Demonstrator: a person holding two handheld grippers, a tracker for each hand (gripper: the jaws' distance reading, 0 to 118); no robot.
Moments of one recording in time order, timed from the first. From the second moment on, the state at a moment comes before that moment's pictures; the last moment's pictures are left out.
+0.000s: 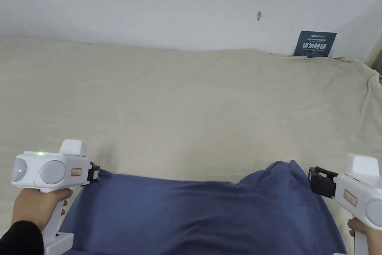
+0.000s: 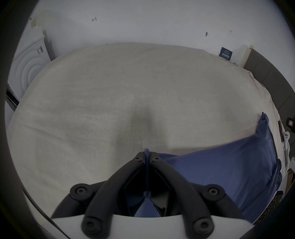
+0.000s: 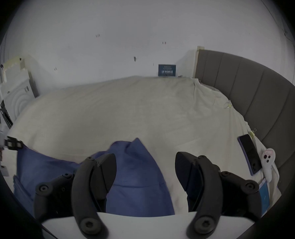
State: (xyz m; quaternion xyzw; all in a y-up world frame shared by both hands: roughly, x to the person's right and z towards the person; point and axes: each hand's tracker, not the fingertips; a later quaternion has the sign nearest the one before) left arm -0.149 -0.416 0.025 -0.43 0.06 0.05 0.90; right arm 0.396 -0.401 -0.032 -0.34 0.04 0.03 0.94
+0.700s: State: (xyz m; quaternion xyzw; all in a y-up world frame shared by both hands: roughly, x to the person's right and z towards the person) left arm -0.155 -0.396 0.052 -0.41 0.07 0.08 0.90; right arm 0.378 -0.433 -0.050 -0.42 0.07 0.07 0.90
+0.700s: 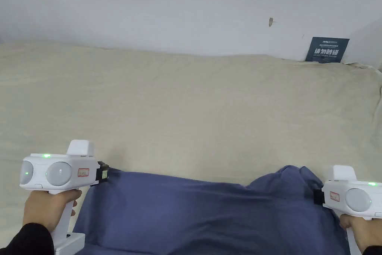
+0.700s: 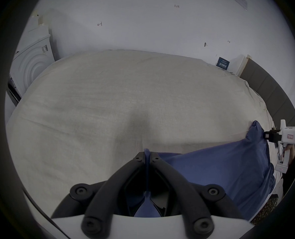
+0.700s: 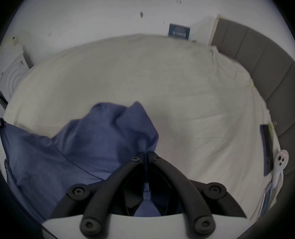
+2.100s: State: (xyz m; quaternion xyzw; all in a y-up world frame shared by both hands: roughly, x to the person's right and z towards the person) left arm -0.128 -0.478 0.296 -0.44 0.09 0.06 0.89; right arm 0.468 -0.472 0.236 -0.43 0.05 -0.03 0.90
